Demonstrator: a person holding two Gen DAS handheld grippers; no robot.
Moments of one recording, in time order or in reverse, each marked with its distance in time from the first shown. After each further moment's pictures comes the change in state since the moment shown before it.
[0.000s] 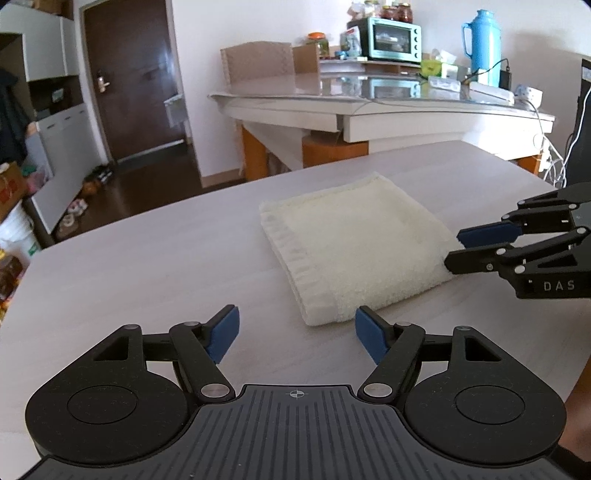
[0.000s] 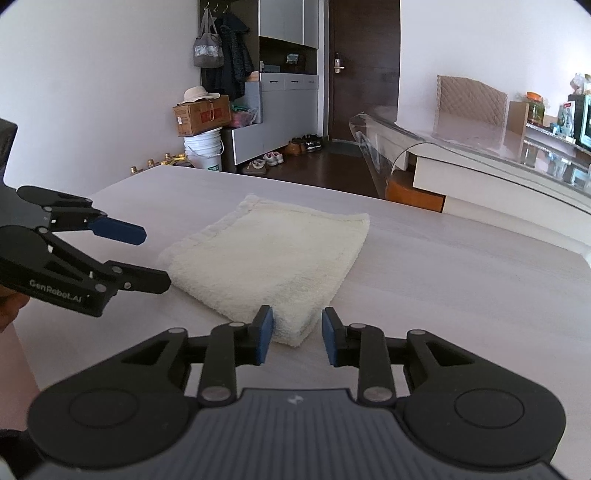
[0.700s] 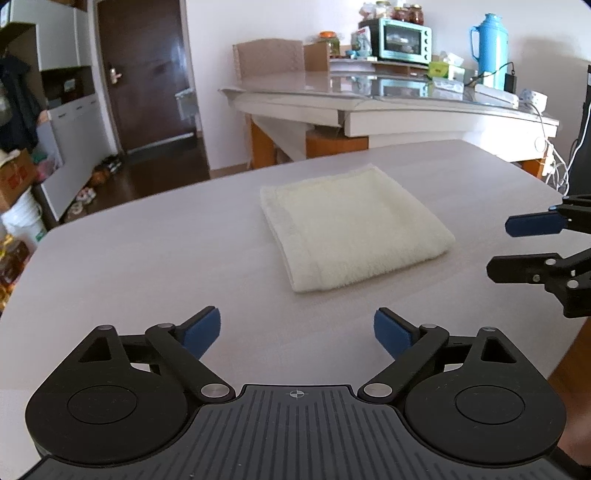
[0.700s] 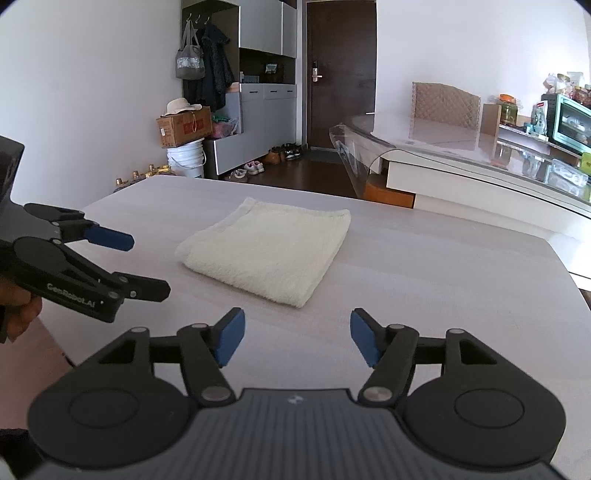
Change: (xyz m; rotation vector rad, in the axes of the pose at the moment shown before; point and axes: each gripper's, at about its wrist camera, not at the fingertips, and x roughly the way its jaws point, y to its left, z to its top) left arm -0.025 -0.012 -0.017 -0.046 0.015 0.028; right arm -0.059 0.020 -0.021 0.044 -0.031 -0.064
